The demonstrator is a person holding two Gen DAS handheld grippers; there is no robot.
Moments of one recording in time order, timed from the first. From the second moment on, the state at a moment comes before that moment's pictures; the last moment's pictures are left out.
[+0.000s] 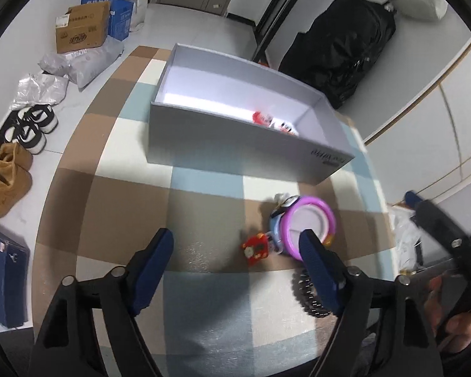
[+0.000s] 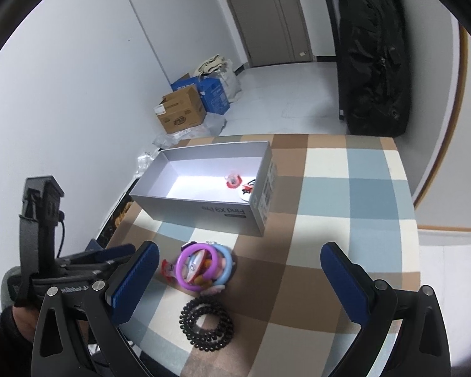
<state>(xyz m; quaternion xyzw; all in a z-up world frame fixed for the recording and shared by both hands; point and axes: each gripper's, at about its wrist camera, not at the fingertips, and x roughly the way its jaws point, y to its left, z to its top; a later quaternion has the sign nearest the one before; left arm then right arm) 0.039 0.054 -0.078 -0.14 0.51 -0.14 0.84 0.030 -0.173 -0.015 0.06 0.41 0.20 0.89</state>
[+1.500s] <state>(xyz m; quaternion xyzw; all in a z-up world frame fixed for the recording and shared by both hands) 0.048 0.054 -0.050 -0.16 0.50 -0.15 0.84 0.029 -0.161 -0.023 0.03 0.42 0.23 0.88</state>
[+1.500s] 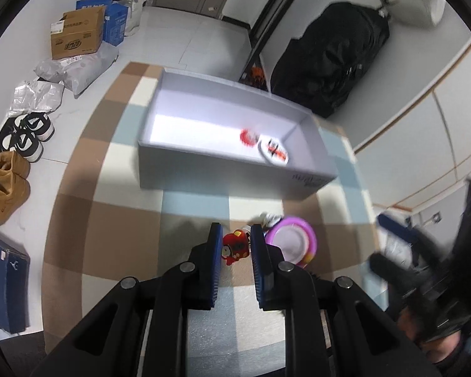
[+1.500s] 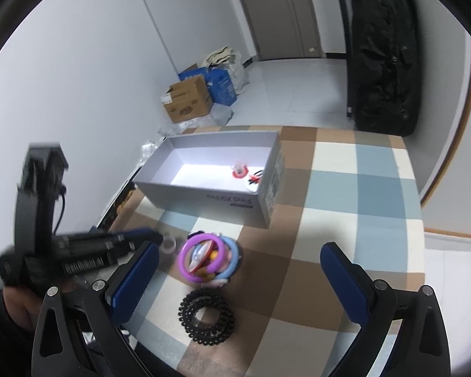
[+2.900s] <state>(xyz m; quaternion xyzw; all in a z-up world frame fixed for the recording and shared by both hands) 0.069 0.084 -0.046 -0.23 0.51 -0.14 0.82 0.042 -0.098 -0.044 -0.08 0.42 0.26 0.86</state>
